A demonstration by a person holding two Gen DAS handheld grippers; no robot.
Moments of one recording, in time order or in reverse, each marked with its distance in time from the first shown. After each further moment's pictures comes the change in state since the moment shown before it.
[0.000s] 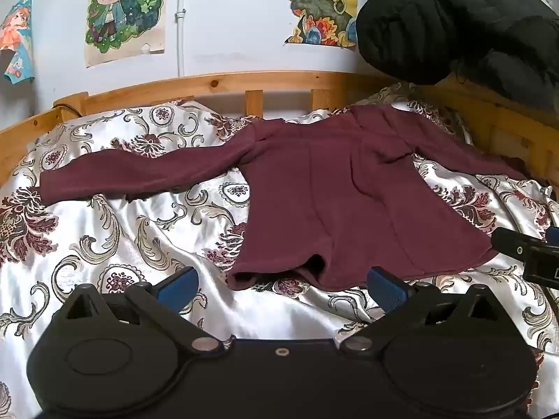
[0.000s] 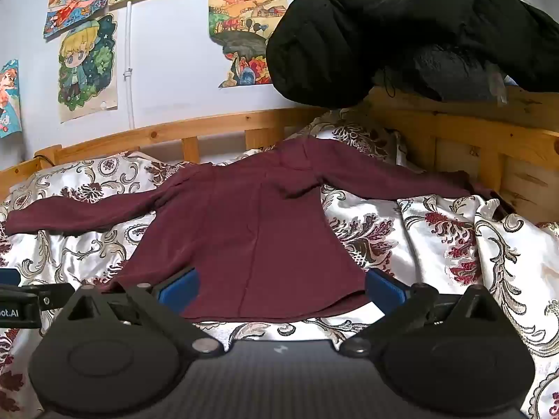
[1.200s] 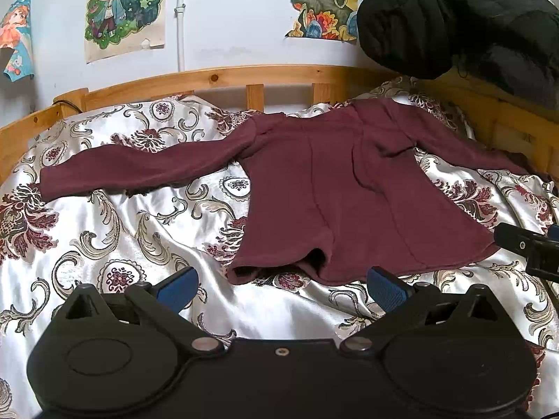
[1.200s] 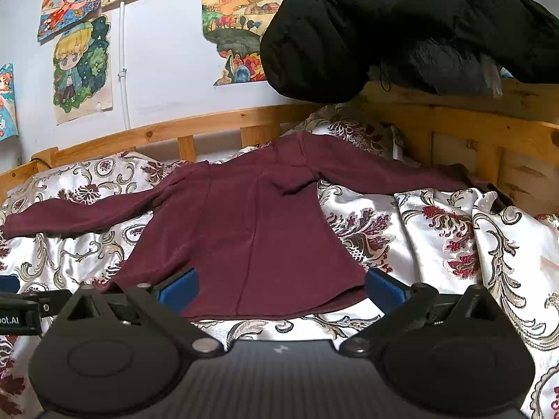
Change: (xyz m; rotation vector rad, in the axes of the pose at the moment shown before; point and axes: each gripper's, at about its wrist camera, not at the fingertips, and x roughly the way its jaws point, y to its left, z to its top) left arm 0.003 0.000 -0.002 0.007 0.022 0.007; right arm 0.001 -0.002 0.001 0.007 0.006 0.004
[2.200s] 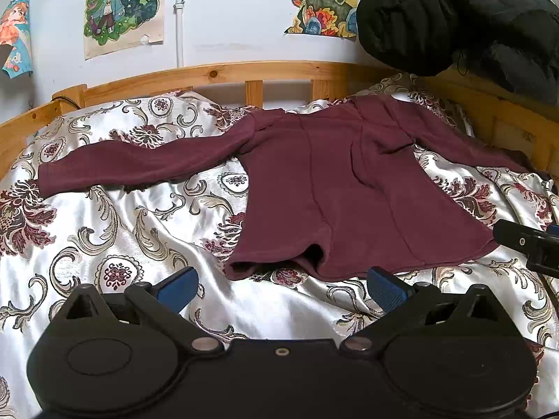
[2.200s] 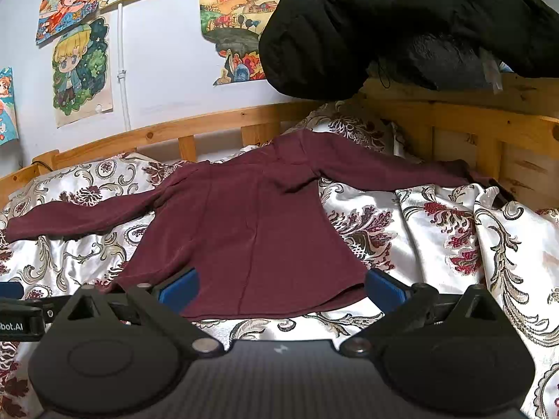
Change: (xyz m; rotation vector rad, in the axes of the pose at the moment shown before) left arm 0.000 -0.001 -0.002 -0.005 0.011 -0.004; right arm 0.000 -0.002 -0.001 0.019 0.007 0.009
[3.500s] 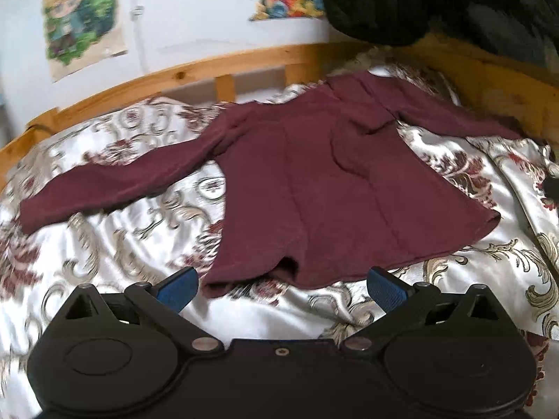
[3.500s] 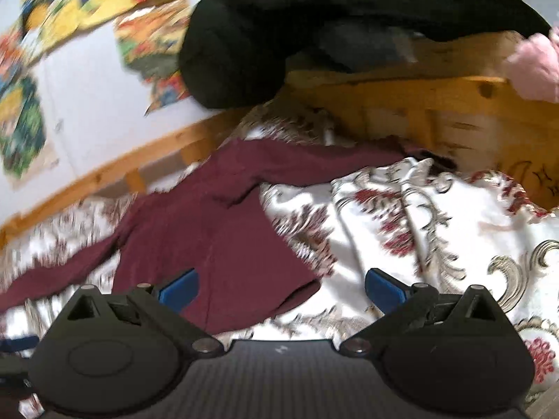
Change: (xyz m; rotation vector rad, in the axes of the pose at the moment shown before) left arm 0.024 -0.033 0.033 0.148 0.084 -0.014; right arm -0.025 -0.057 0.027 0.282 0.015 -0.118
